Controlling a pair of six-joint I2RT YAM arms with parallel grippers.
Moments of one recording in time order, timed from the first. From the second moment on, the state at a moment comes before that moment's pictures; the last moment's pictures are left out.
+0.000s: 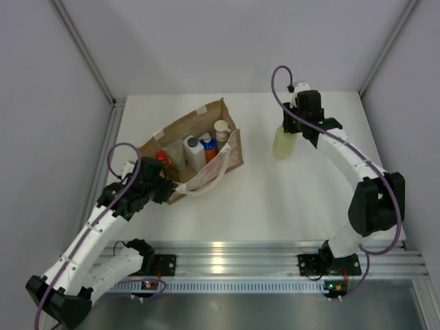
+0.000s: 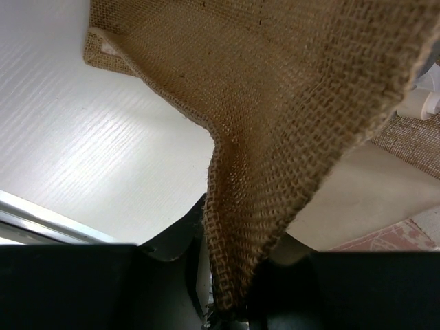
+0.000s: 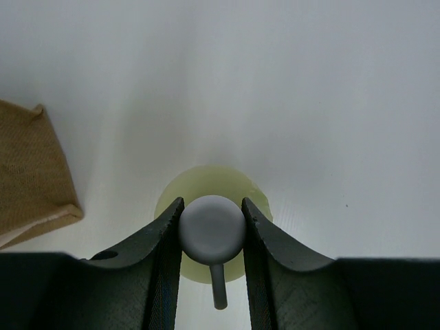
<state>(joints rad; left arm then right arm) -0.48 0.84 0.90 -0.96 -0.22 -1.47 0.28 1.60 1.37 -0.37 0.08 0.05</state>
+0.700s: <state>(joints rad) -0.48 0.84 0.91 -0.96 -0.23 -1.46 0.30 1.68 1.40 -0.21 0.09 0.06</state>
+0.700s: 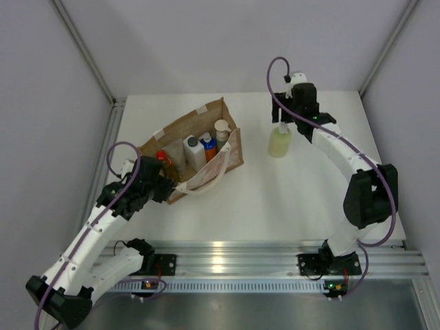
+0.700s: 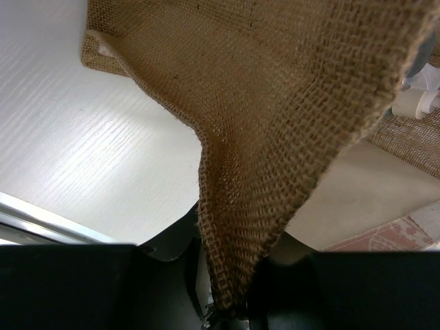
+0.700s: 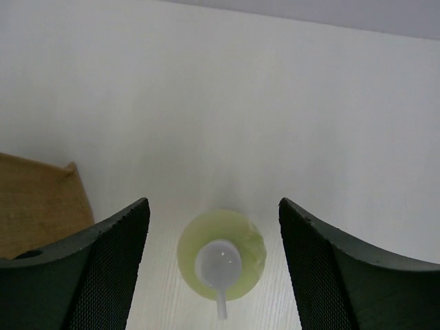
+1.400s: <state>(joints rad) -0.48 0.90 0.97 -0.97 -0.26 -1.37 0.93 1.87 1.93 -0.49 0.09 0.07</state>
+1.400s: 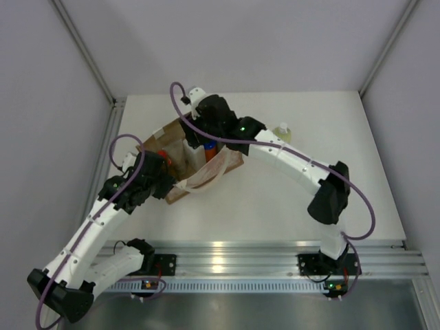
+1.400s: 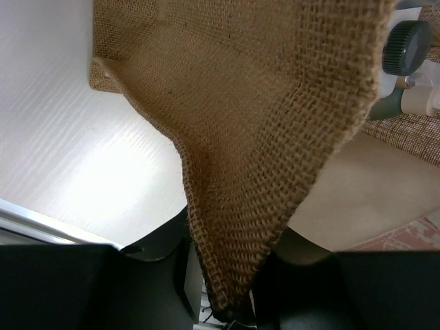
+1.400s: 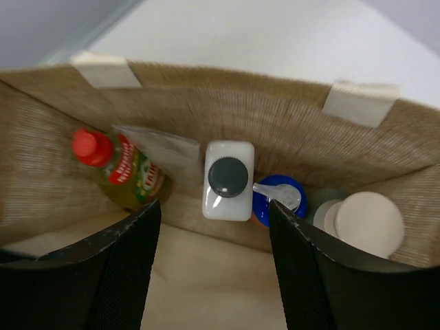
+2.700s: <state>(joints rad) -0.48 0.88 0.95 -0.98 -0.23 -1.33 0.90 2.30 2.23 -0.68 0.06 0.04</state>
